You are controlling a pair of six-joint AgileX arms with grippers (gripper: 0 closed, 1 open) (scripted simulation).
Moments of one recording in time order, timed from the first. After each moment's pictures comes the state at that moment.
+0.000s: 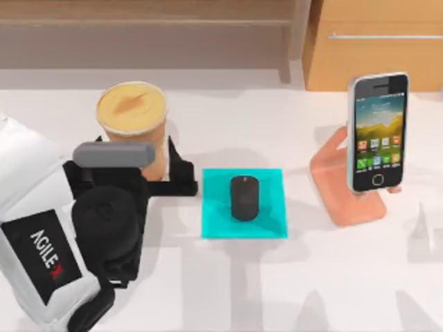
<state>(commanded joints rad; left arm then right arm) -0.64 2.03 0.41 1.51 -0.58 -0.06 0.00 0.00 0.00 0.00 0.00 0.00</state>
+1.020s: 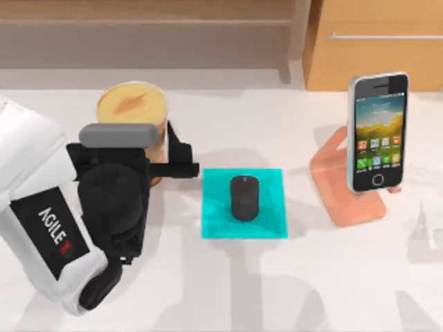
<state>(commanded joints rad) -0.58 2.09 0.52 1.46 -0.53 -0.05 0.00 0.00 0.00 0.00 0.00 0.00</state>
